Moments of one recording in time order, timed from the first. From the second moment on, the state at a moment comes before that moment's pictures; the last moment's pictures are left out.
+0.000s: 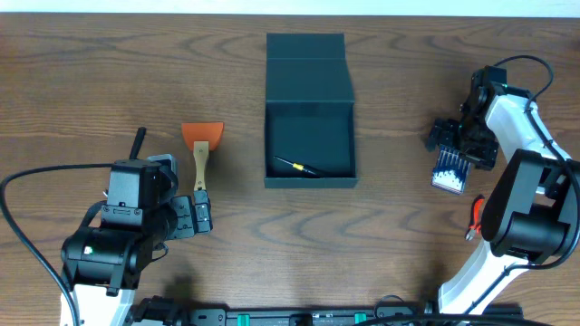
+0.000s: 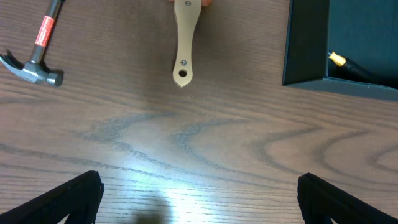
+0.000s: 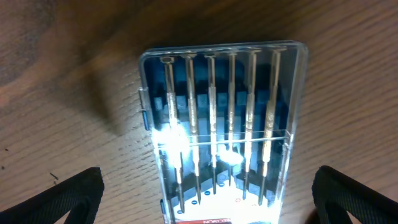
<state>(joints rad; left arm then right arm) -0.15 0.88 0.92 -1.13 0.06 -0.27 -0.23 2.00 1.42 -0.96 0.05 0.22</state>
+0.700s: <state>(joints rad) -0.15 0.88 0.92 -1.13 0.06 -0.27 -0.23 2.03 1.34 -0.85 0.02 0.17</state>
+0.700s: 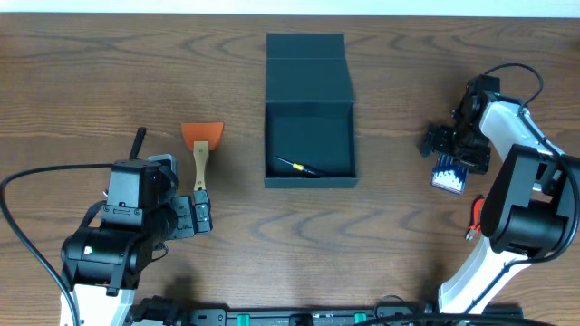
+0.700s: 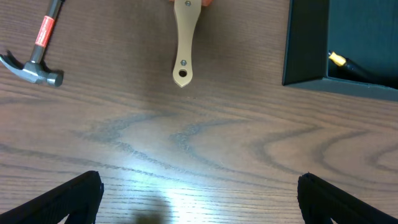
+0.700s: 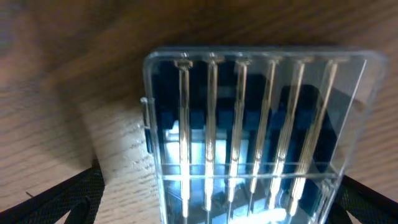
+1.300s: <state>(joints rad) -0.15 0.88 0.92 -1.13 0.06 -0.27 -0.23 1.98 1.27 -0.76 0.03 0.12</state>
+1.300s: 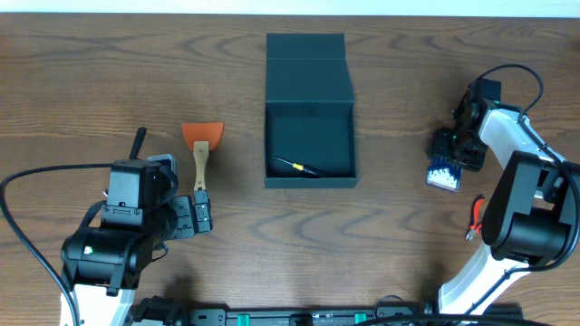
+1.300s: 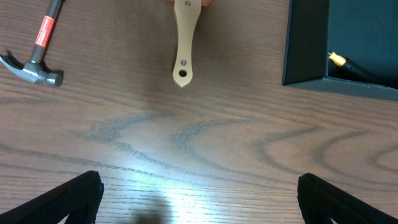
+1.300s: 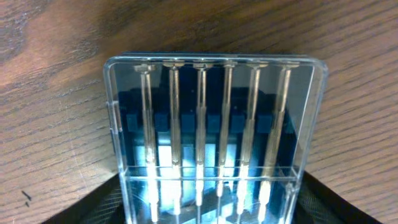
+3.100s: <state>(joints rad) -0.15 0.88 0.92 -1.13 0.06 -0.27 0.51 1.50 1.39 -0.87 -0.09 -0.46</state>
